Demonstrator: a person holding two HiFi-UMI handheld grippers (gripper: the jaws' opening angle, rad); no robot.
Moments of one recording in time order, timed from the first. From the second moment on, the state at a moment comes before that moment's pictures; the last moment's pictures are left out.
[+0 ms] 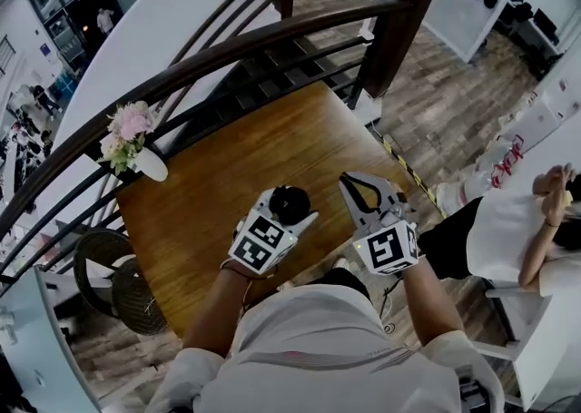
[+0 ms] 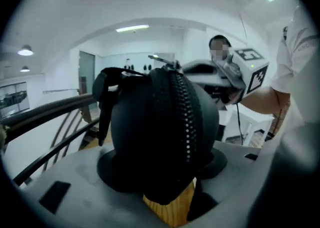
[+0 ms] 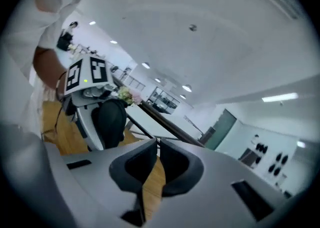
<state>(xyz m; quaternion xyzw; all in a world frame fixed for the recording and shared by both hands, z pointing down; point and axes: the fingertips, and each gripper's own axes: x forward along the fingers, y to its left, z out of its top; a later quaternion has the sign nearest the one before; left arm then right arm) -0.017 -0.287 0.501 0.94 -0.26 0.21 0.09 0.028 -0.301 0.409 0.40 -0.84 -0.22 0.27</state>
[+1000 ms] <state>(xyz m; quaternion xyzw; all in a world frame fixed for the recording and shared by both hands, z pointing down) -0.105 -0.318 0.401 0.88 -0.48 -0.02 0.08 0.101 -0.331 0.393 0.55 -0.83 -0.01 0.09</state>
